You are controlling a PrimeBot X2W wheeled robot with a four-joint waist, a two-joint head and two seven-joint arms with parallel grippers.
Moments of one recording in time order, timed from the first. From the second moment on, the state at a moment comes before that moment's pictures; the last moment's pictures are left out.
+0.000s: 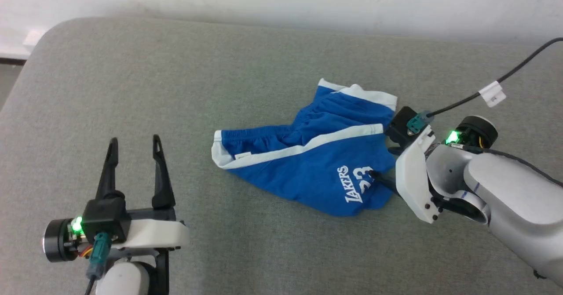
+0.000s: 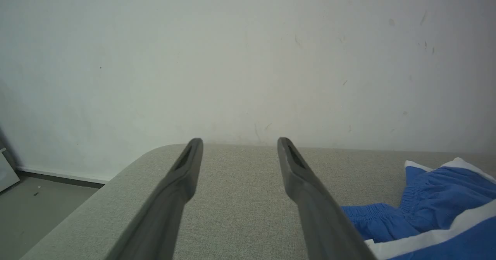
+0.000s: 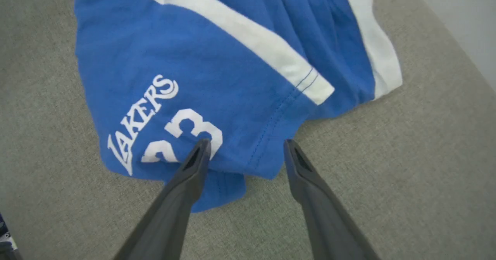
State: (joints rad) left arm -0.09 0.24 -0.16 -0.04 -0.18 0.30 -0.26; right arm -0.82 -0.56 1.06 0.35 0.77 0.13 0.41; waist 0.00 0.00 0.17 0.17
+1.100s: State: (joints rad) left arm -0.04 0.10 -0.02 0.02 -0.05 0.12 -0.26; right arm -0.46 -0.75 0.97 0.42 0.73 0.13 -0.08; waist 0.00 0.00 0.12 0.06
